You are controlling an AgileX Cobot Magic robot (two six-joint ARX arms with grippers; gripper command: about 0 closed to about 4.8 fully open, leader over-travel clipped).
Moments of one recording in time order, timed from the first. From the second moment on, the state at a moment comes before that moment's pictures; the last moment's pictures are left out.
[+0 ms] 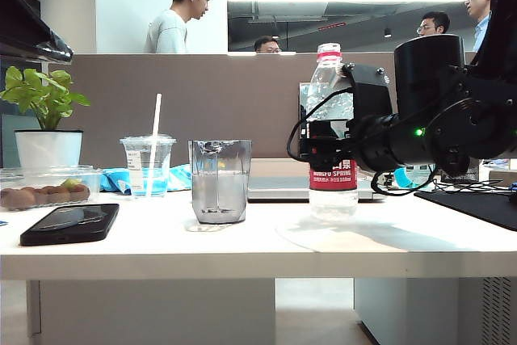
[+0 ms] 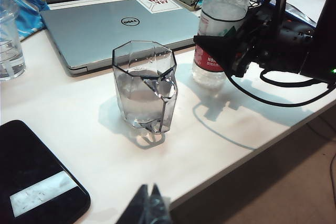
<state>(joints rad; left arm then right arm) -0.49 0.54 0.35 -0.06 0.11 -0.04 0.37 2.03 0.82 1.15 -0.05 0.01</state>
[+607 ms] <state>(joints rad) -0.49 0.54 0.35 -0.06 0.11 -0.04 0.37 1.88 0.63 1.21 -0.06 0.00</state>
